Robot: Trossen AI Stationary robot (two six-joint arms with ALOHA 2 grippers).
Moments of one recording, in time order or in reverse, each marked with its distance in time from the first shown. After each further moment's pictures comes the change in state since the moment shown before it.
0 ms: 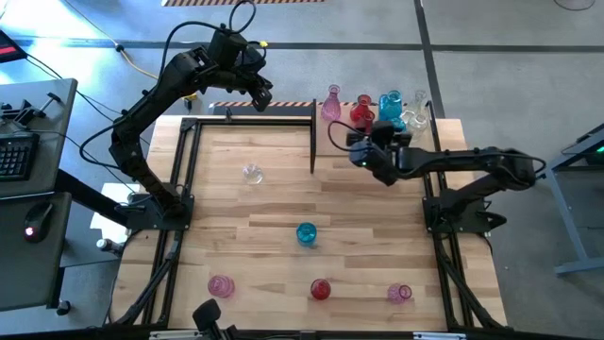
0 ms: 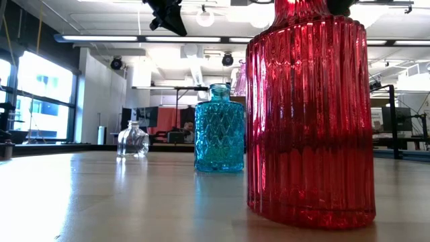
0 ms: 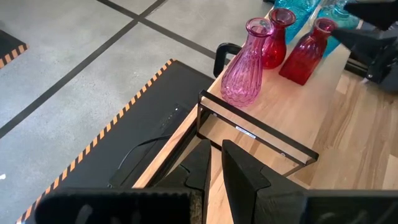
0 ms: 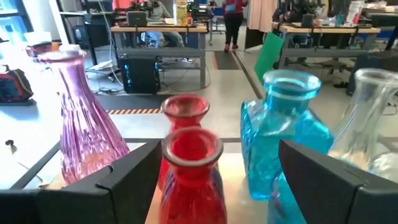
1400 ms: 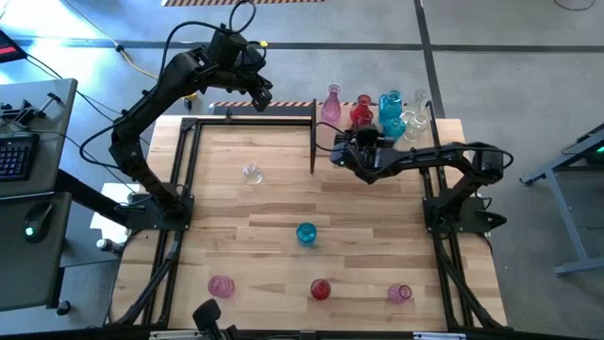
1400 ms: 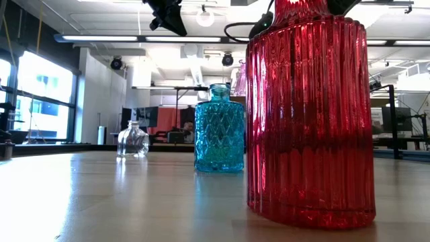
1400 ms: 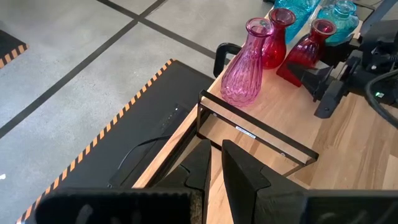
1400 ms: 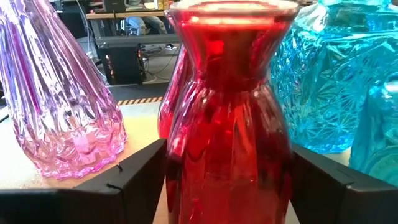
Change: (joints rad) left arm 0.000 0.000 0.000 0.000 0.000 0.000; right arm -0.080 0.265 -0.003 0.123 -0.037 0.180
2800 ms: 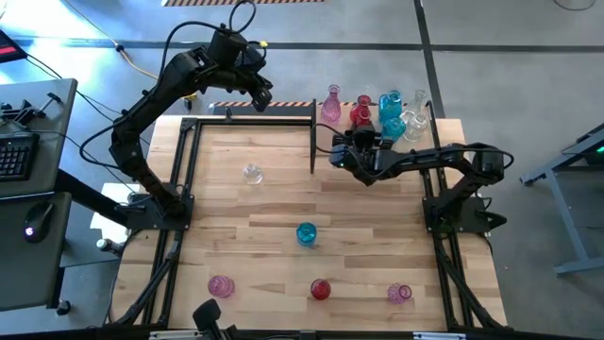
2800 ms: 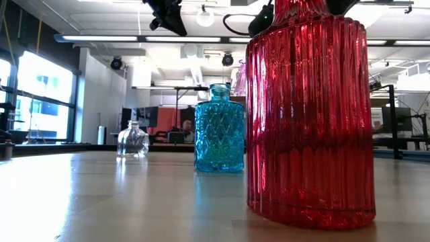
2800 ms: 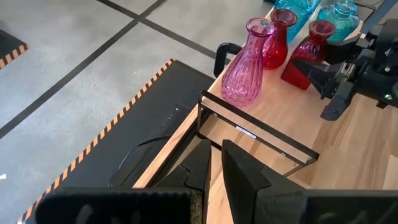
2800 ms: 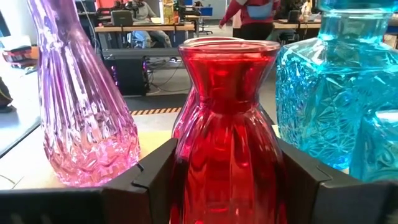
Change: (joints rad) left arm 0.000 0.000 0.000 0.000 -0.002 0.000; right arm 0.025 0.001 0.004 0.063 0.041 -0.088
